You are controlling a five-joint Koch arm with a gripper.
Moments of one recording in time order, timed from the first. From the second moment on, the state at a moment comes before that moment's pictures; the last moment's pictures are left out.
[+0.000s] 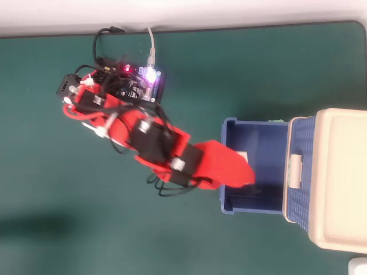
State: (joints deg) arm -77.2 68.6 16.8 87.5 150.9
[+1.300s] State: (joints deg) arm -77.2 63.1 31.6 104.1 143.1
